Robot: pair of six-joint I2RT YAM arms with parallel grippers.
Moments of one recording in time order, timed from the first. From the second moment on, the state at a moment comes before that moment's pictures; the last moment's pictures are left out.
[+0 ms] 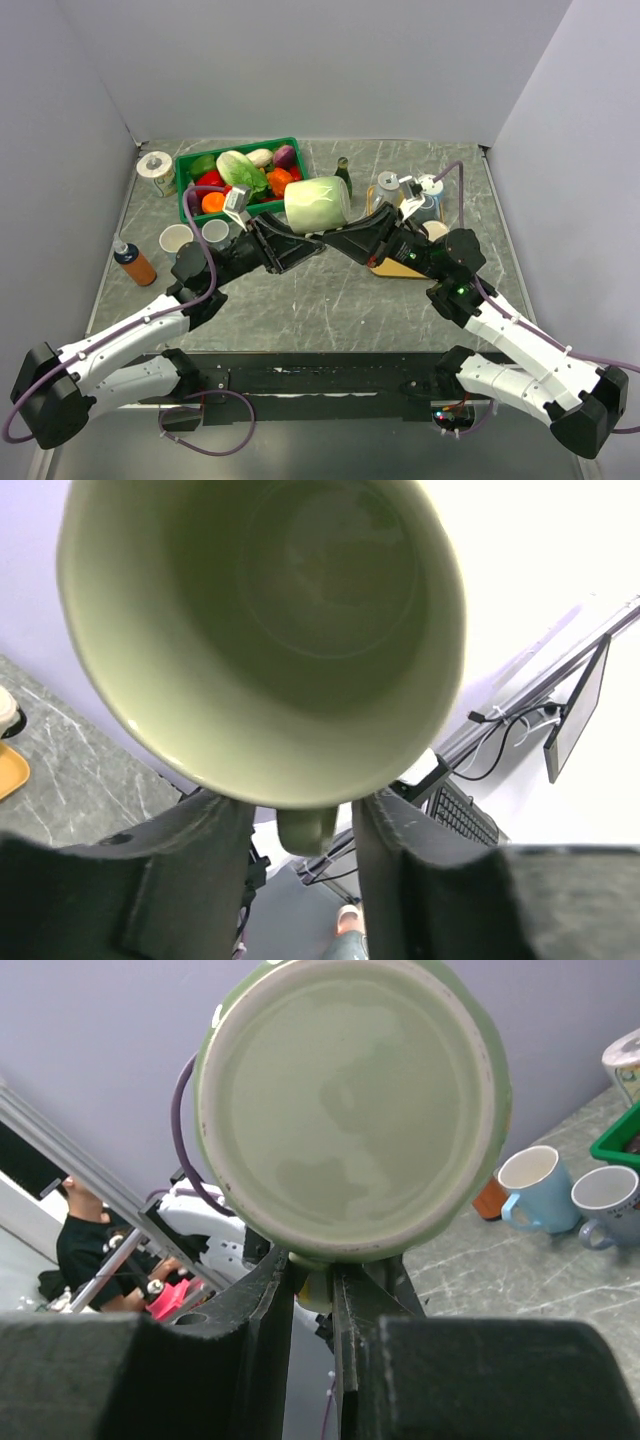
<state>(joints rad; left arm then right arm) -0.77 0.98 0.64 0.82 0.42 -1.10 0.72 0.87 0.78 0.45 -0.46 0.89</state>
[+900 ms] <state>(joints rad) -0.77 0.94 0.65 0.56 0.32 -1.00 0.73 0.86 0.78 0.29 -0.36 0.81</state>
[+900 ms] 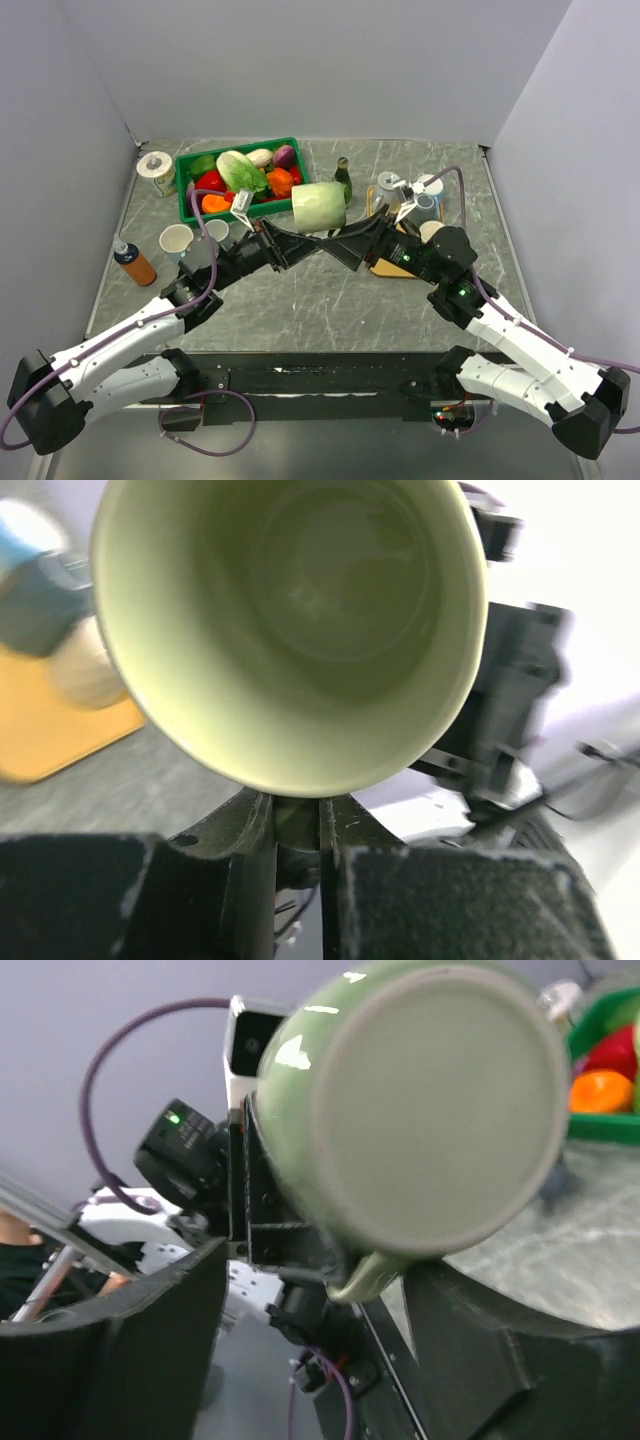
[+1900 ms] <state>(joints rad) -0.77 1.26 1.05 -0.57 -0.44 -0.74 0.71 0.87 0.87 -0.36 0.14 0.83</state>
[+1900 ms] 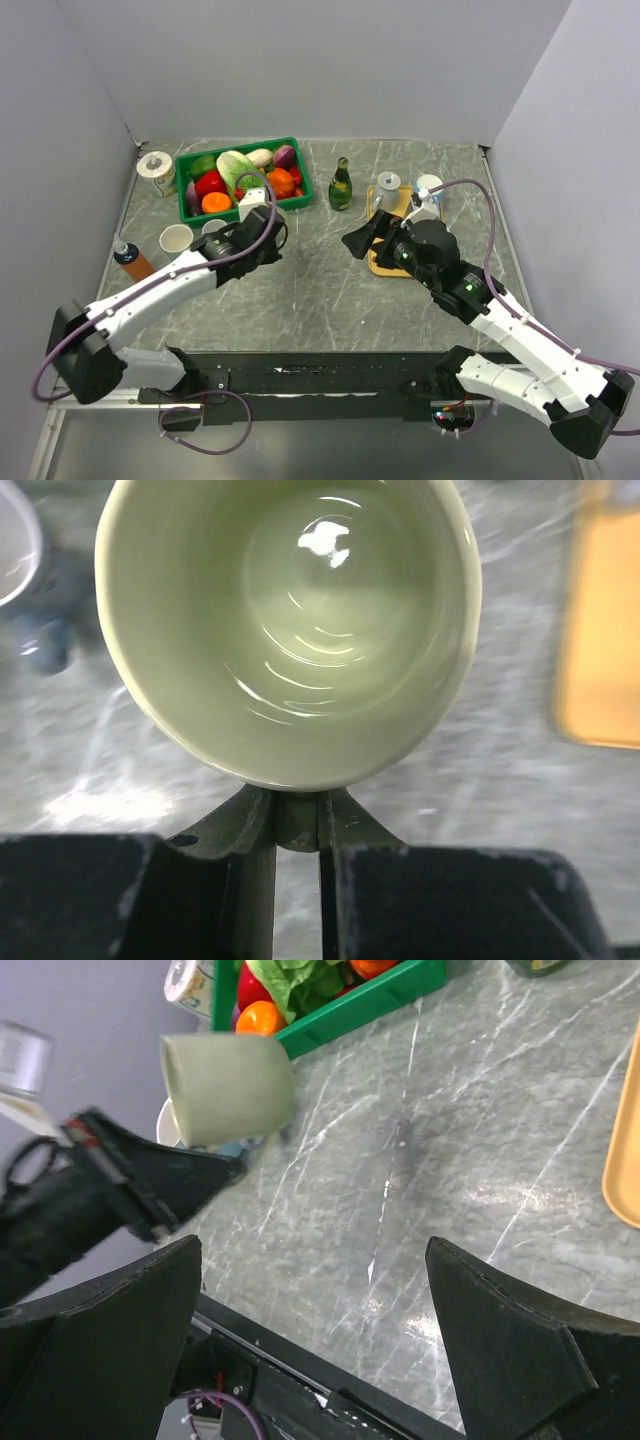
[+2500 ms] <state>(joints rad) -0.56 1.48 1.06 -0.63 -0.38 -0.61 0.66 0.86 0.87 -0.42 0.15 0.83</state>
